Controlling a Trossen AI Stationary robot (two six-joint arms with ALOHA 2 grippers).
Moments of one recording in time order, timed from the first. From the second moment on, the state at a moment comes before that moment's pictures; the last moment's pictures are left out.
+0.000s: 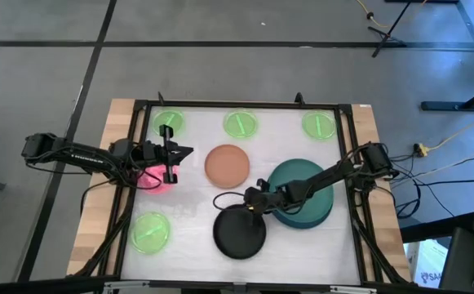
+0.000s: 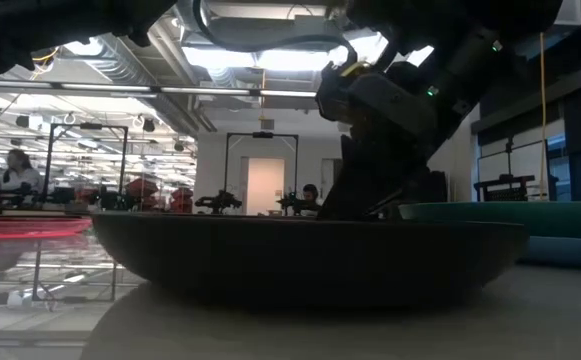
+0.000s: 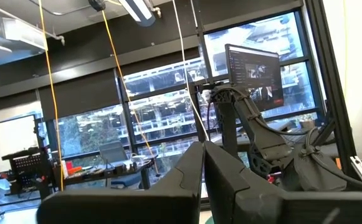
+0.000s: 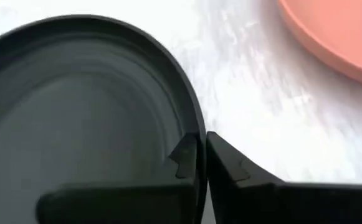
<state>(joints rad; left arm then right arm) 0.00 0.79 0.20 0.98 -0.11 0.24 0.30 1.88 0.98 0.05 0.20 0.50</state>
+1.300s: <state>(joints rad) 0.00 0.79 0.20 0.98 -0.11 0.24 0.31 1.22 0.98 -0.68 0.40 0.43</state>
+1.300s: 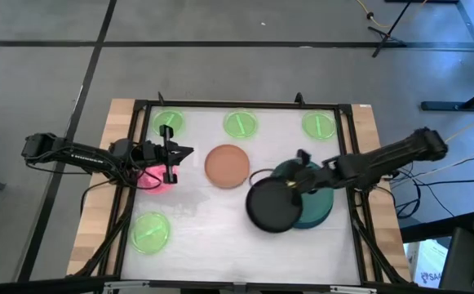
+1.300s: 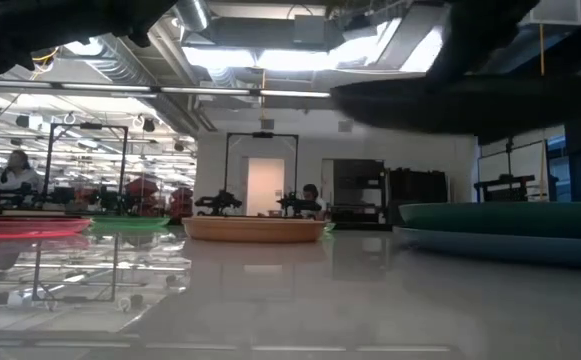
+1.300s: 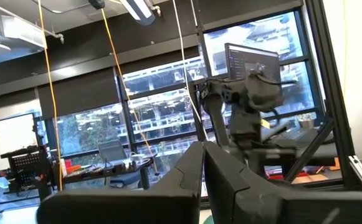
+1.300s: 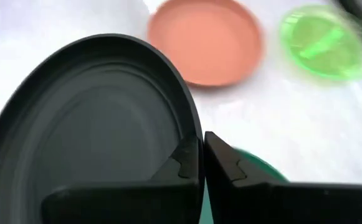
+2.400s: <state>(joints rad) 0.00 0.80 0.20 0.96 -0.12 0.22 0.31 1.03 0.67 -0.97 0.48 0.77</state>
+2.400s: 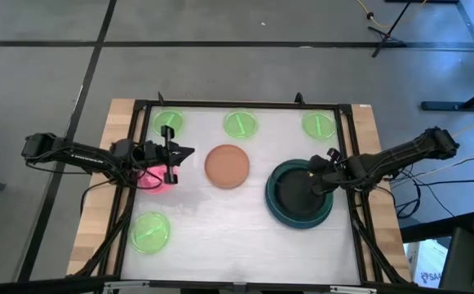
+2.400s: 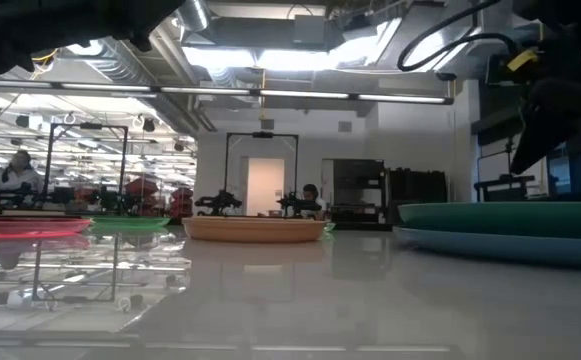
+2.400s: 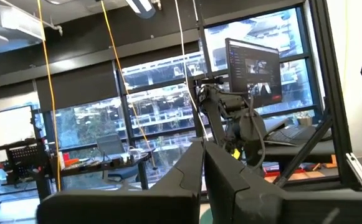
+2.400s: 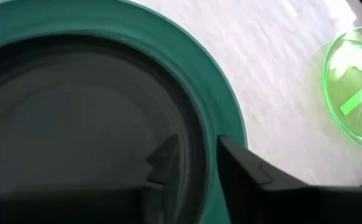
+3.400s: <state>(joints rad) -0.10 1.30 0.40 0.59 -0.21 0.02 0.27 1.42 0.71 0.15 0.41 -0.08</state>
